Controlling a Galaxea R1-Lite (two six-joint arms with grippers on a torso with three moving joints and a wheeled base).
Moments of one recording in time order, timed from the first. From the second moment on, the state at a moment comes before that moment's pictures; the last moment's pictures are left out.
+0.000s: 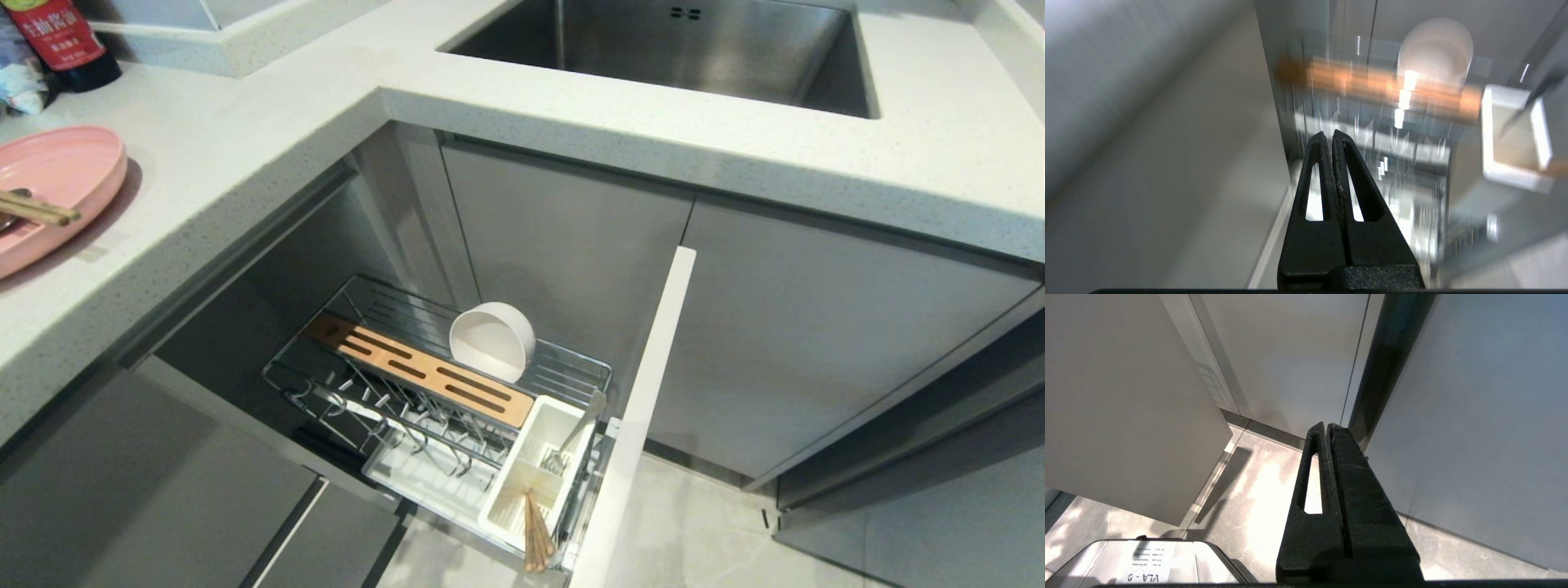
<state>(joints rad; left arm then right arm) 0.01 0.00 -0.12 -0.06 -0.04 0.09 0.00 0.00 0.00 0.01 0.00 -0.01</state>
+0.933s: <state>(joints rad) 0.00 0.82 -1.33 0.15 0.07 0.01 0.00 0.00 0.00 0.01 0.00 -0.01</state>
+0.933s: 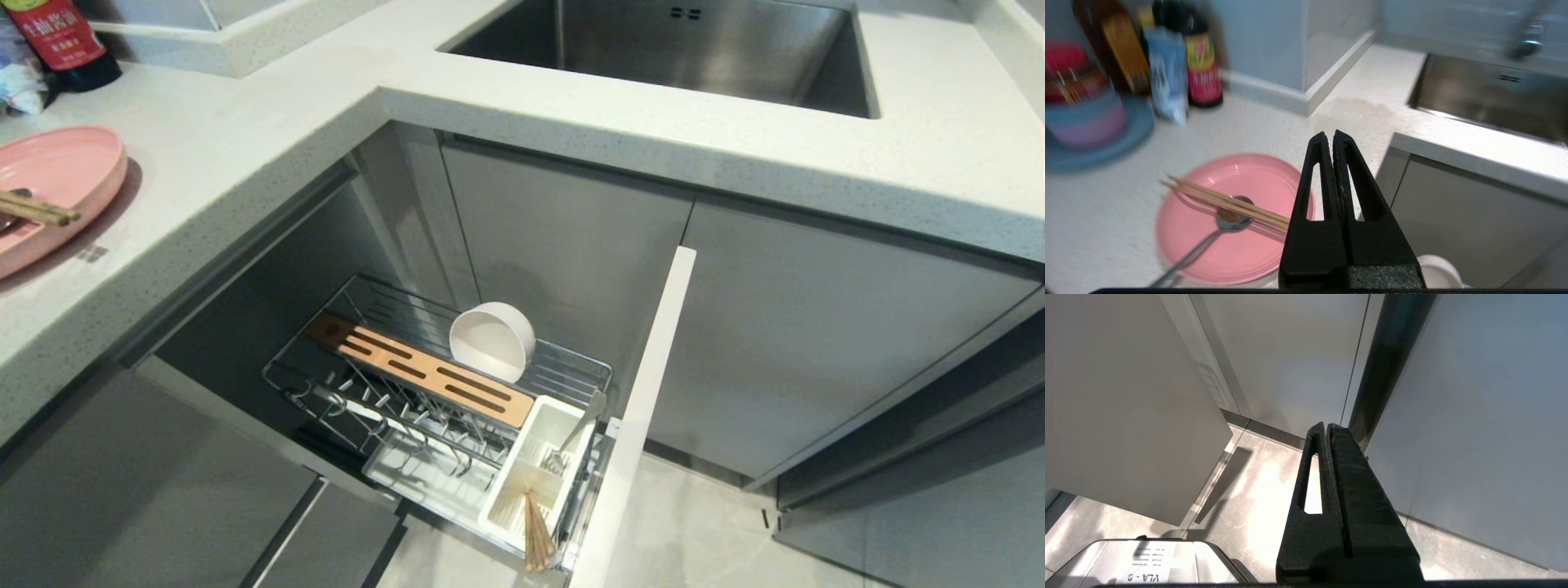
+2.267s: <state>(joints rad) -0.02 1.34 -1.84 0.88 0.47 -0.55 0.00 0.00 0.00 0.00 0.00 -0.01</state>
